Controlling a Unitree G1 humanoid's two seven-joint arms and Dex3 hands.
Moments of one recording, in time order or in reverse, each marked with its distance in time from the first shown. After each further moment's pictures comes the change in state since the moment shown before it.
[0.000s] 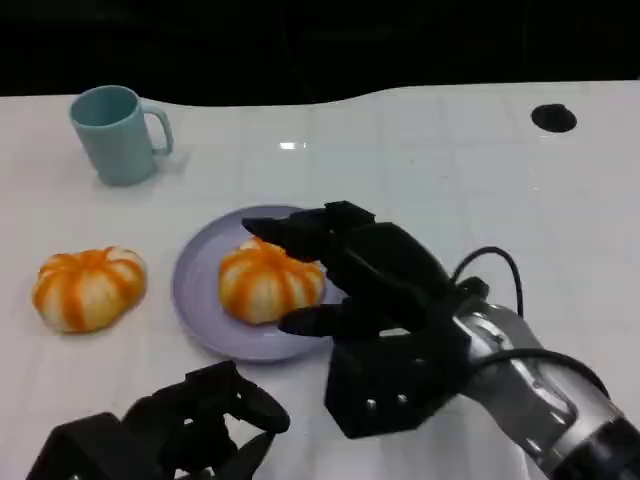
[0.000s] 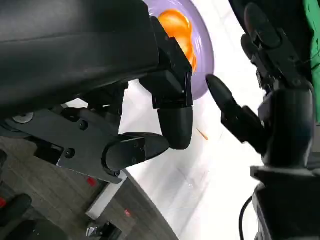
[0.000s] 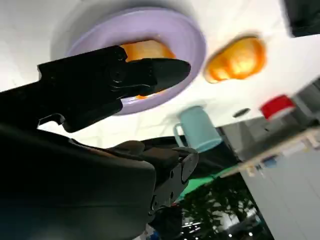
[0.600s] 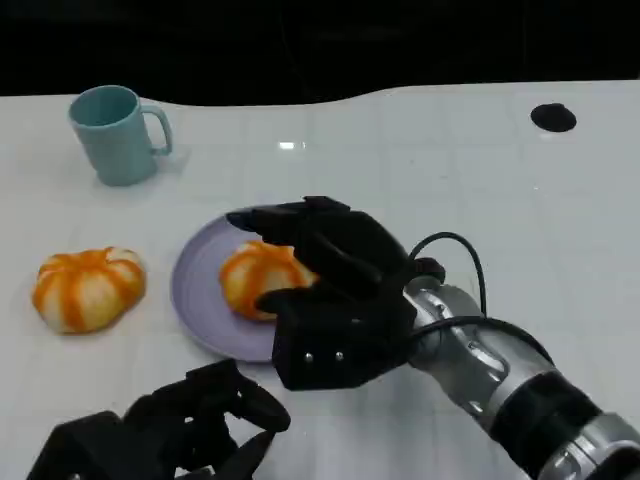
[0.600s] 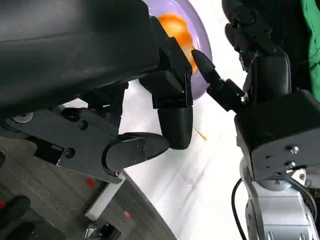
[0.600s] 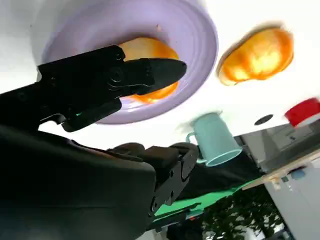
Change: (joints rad) left arm 0.002 0.006 -0.002 0.003 0.003 -0.004 0.000; right arm -0.216 0.163 0.031 0.404 -0.069 0.045 -0.086
